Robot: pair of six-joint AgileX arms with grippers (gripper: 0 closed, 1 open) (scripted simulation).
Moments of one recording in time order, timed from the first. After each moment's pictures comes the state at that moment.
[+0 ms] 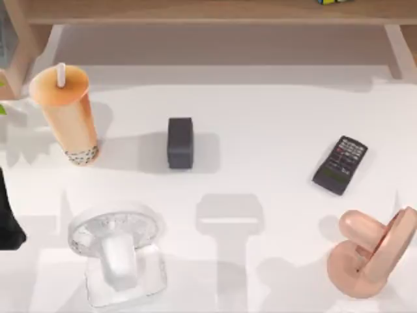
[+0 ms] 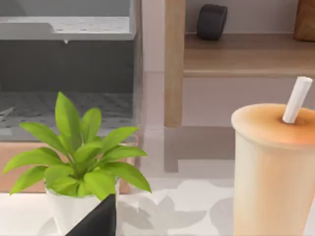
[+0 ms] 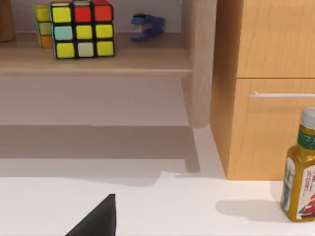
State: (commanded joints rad) left arm 0.00 0.00 0.00 0.00 0.00 0.00; right arm 0.00 0.00 0.00 0.00 0.00 0.00
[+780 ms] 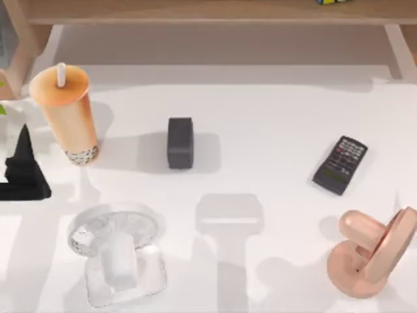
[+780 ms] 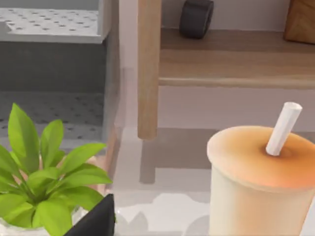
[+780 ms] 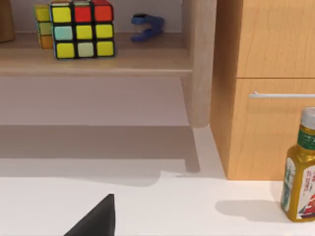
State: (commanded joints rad) left arm -0.15 0.66 0.10 0.53 -0.12 -0.03; right arm 0.00 0.00 0.00 0.00 0.00 0.00
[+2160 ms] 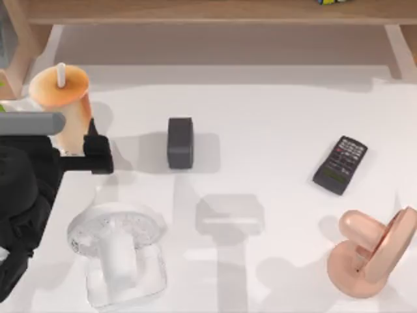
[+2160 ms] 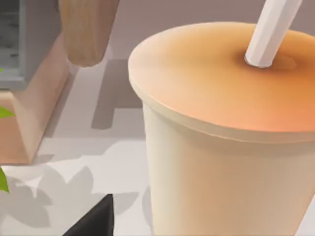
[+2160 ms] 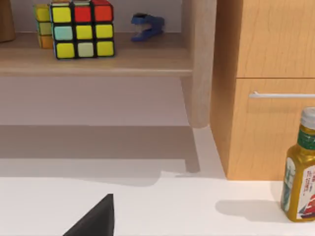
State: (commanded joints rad) left arm -0.29 1.64 0.28 1.15 -0.25 -0.05; right arm 0.00 0.00 0.00 0.00 0.00 0.00
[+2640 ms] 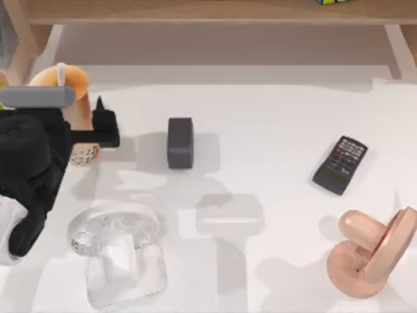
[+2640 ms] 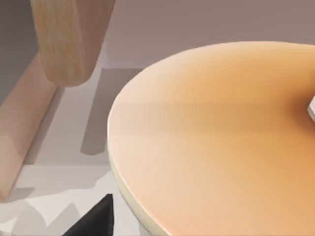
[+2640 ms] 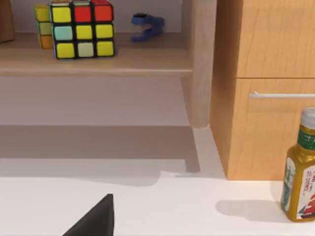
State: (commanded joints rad) left arm -0.24 1.86 0.48 1.18 -0.19 -0.04; right arm 0.00 0.00 0.00 0.00 0.00 0.00
